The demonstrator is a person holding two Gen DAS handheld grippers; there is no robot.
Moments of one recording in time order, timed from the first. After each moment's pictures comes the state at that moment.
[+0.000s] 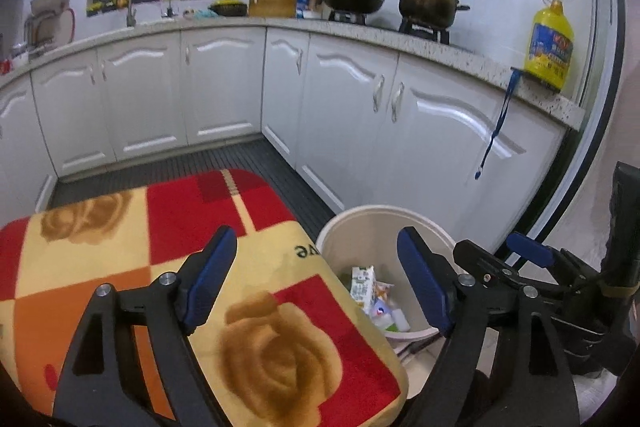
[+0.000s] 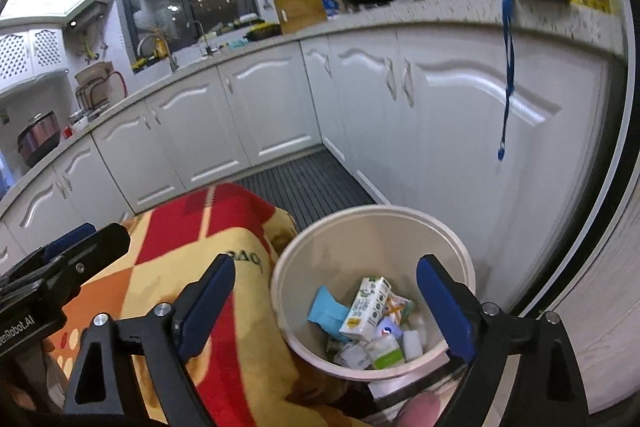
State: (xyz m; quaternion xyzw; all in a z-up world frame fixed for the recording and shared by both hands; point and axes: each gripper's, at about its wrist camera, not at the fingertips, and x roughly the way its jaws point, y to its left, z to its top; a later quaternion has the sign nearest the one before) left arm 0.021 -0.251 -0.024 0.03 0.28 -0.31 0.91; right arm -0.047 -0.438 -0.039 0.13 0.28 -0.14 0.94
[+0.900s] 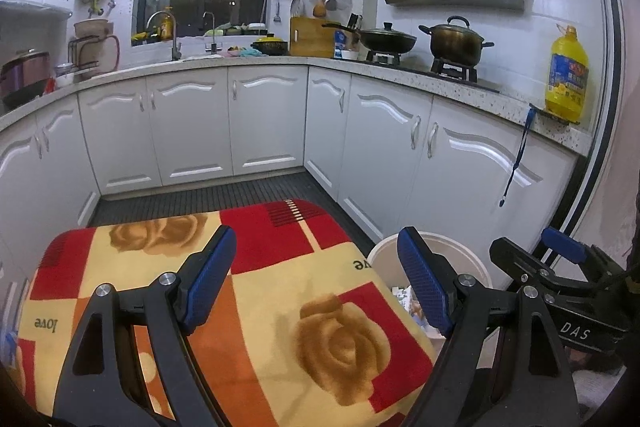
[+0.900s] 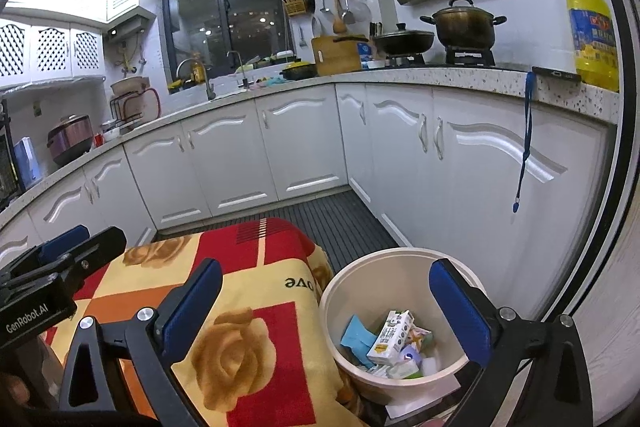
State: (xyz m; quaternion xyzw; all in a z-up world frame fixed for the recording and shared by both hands) left arm -0.012 -0.183 0.010 0.02 0.23 -0.25 0.94; right arm -0.071 -0.388 0.001 0.09 0.22 -0.11 0.96
